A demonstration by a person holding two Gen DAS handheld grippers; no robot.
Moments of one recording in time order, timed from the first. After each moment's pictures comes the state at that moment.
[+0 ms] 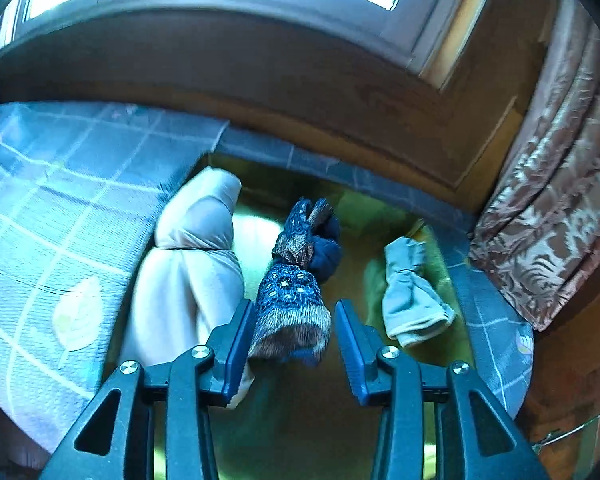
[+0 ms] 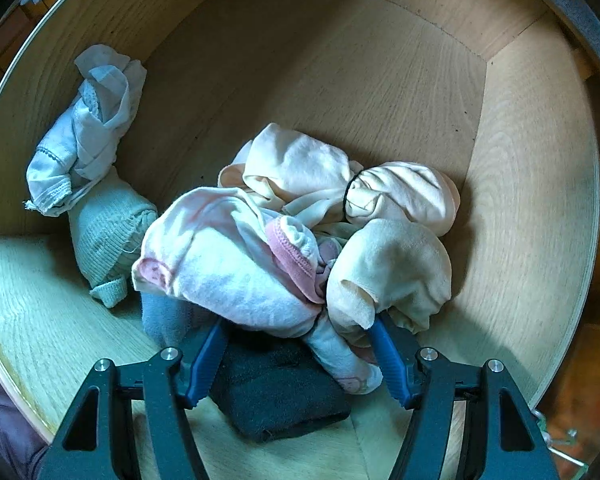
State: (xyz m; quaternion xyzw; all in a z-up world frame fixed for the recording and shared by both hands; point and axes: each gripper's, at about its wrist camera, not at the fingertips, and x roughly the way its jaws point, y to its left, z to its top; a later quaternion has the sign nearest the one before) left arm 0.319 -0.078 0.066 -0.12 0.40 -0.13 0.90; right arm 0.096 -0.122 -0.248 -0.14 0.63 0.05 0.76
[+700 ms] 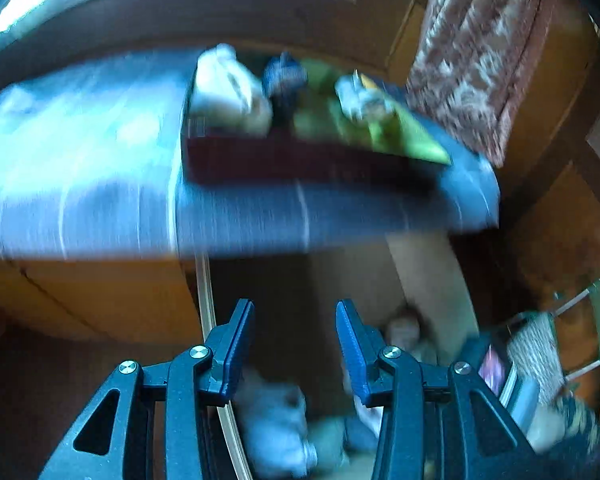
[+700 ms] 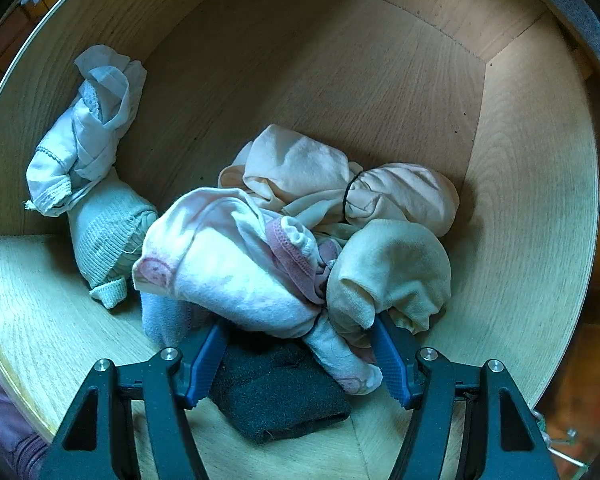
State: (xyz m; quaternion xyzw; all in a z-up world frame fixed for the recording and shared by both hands) left arm 0.126 -0.010 0.005 -0.02 0.47 -0.24 0.85; right arm 0.094 -0.121 -0.249 -0.15 0.63 0.05 0.76
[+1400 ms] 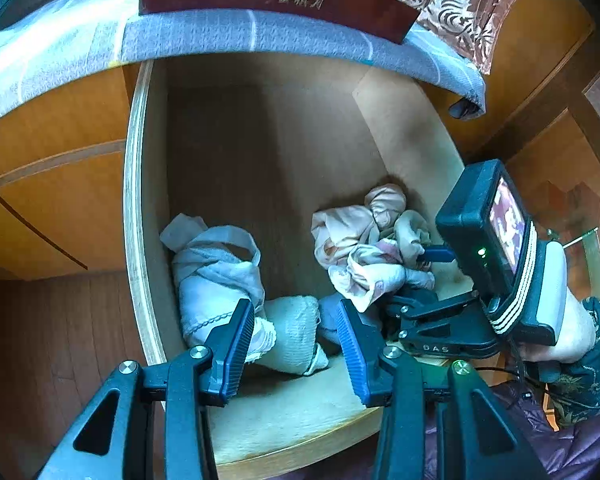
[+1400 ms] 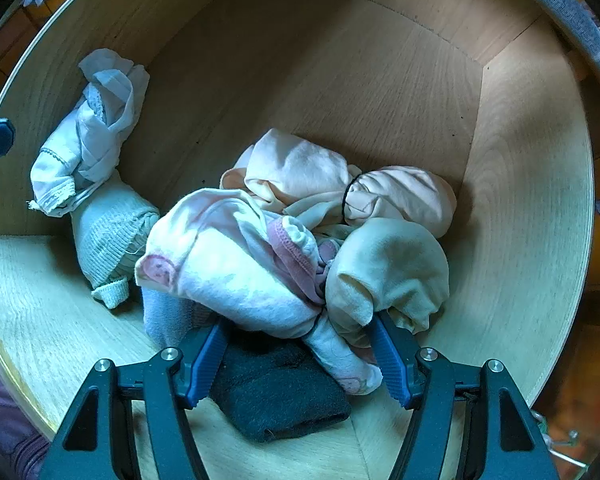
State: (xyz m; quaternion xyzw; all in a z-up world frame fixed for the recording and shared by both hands) left arm 0.045 -0.035 -0.063 0.01 0.55 -0.26 0.79; right arm 0.089 -0.122 -0.243 -0.14 0.62 0.05 0.77
